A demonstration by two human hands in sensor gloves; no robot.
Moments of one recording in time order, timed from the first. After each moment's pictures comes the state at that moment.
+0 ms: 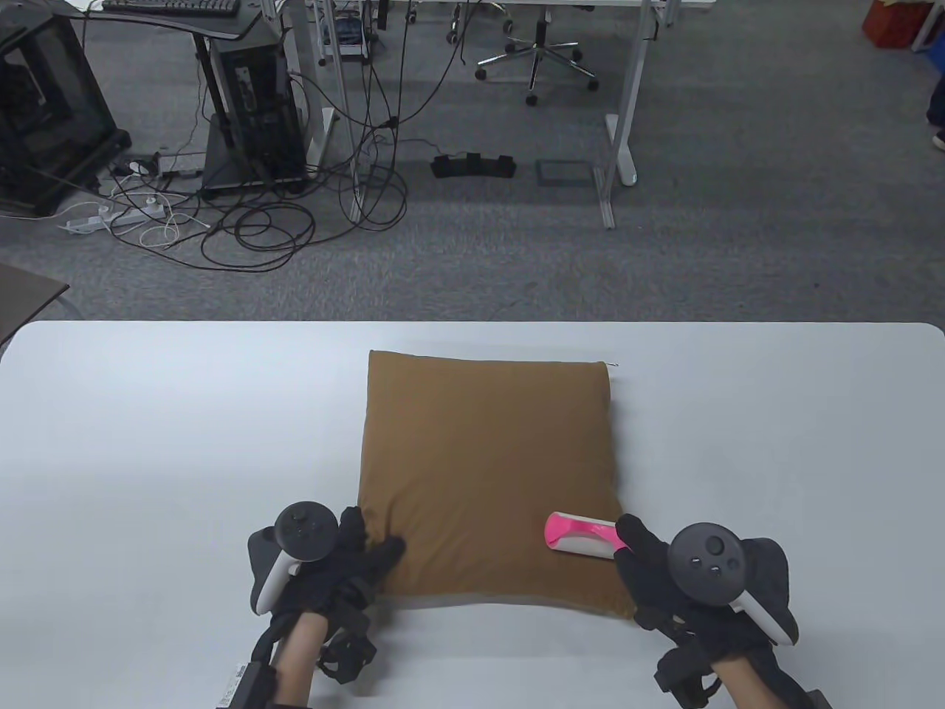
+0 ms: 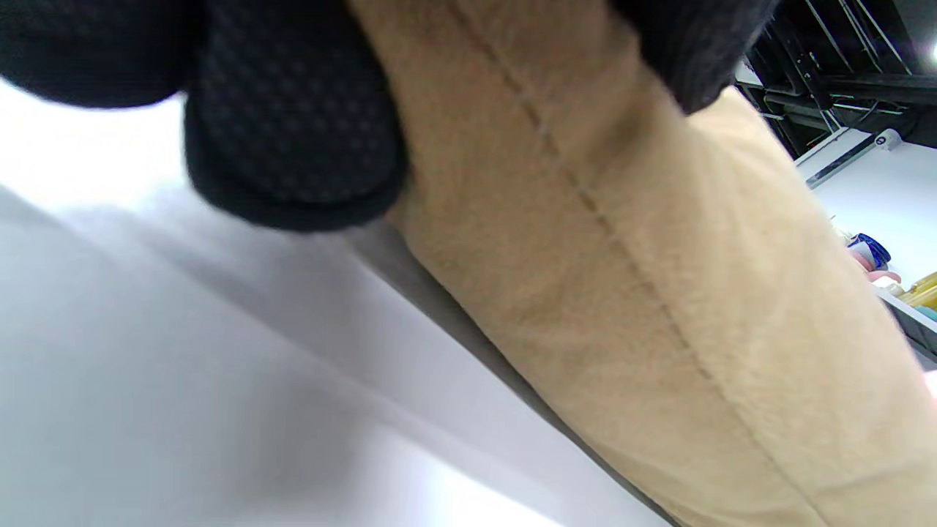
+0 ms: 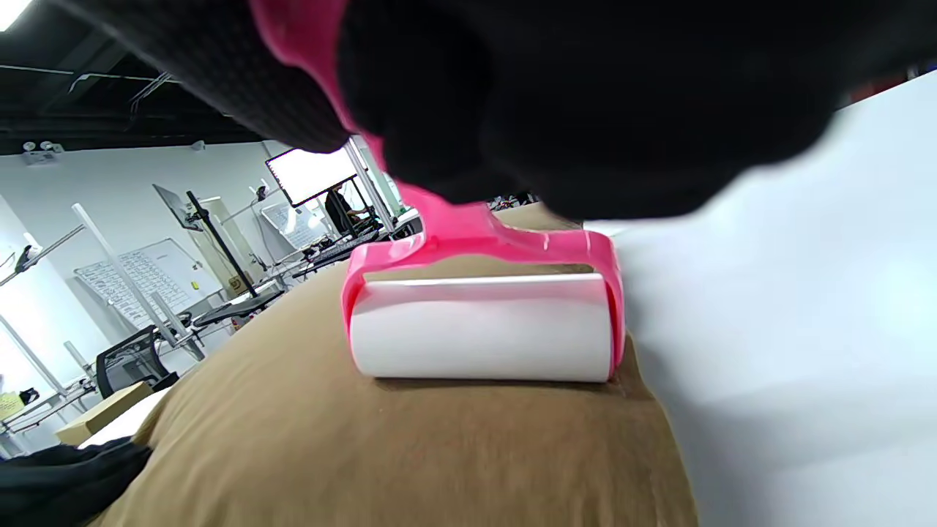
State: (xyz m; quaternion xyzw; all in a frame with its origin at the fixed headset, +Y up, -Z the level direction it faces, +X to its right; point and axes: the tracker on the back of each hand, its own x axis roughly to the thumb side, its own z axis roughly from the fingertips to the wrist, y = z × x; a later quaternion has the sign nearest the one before) left_hand -0.211 -0.763 -0.335 -0.14 0.02 0.36 0.92; right_hand 0.212 -0.632 -0.270 0.09 0.00 0.97 0.22
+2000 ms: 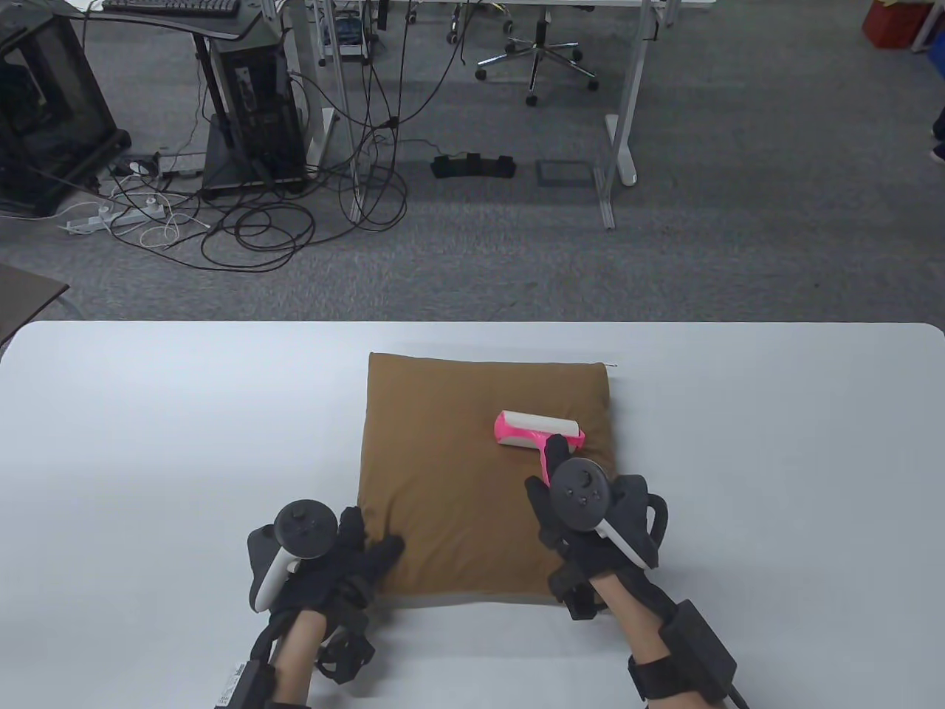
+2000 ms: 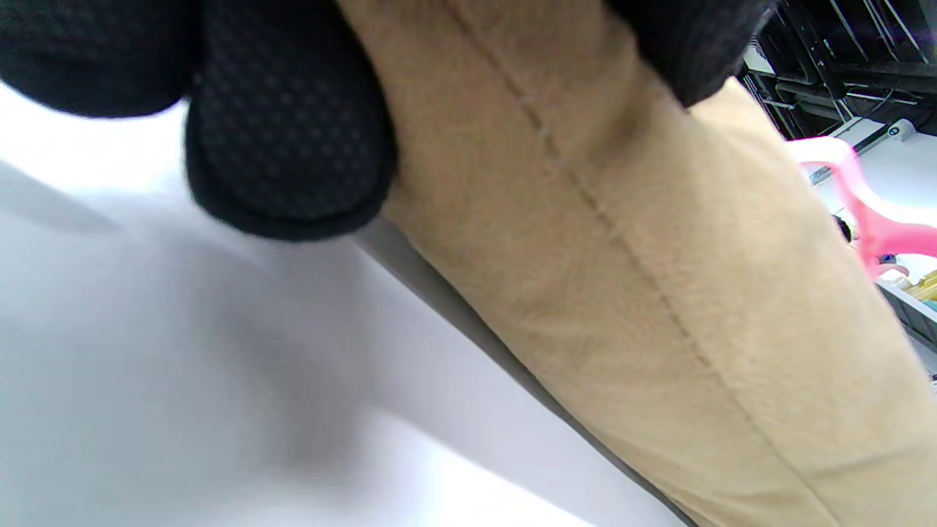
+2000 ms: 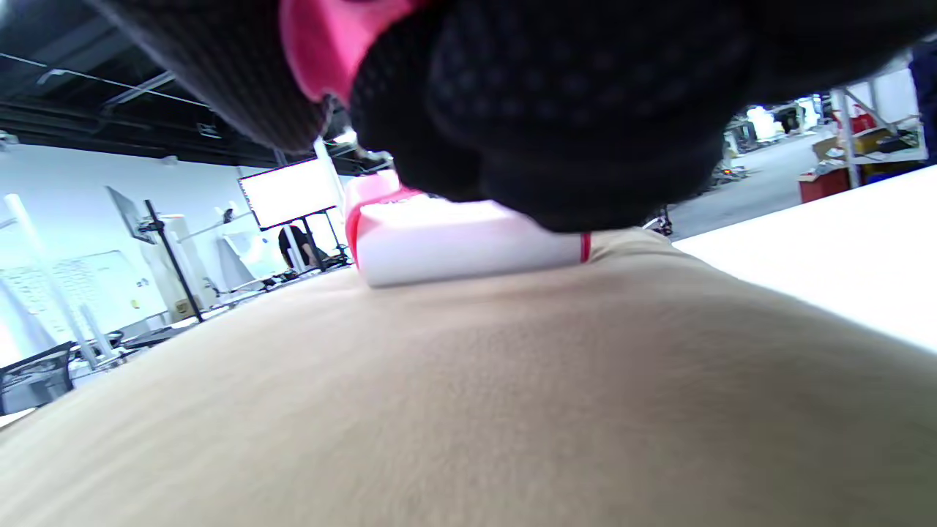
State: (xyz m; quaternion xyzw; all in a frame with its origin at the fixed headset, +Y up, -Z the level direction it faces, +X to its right) left_hand -0.212 -0.762 -0.336 -0.15 0.02 0.36 0.92; right_hand 0.121 -0.648 -0.342 0.06 -0.07 0.98 0.16
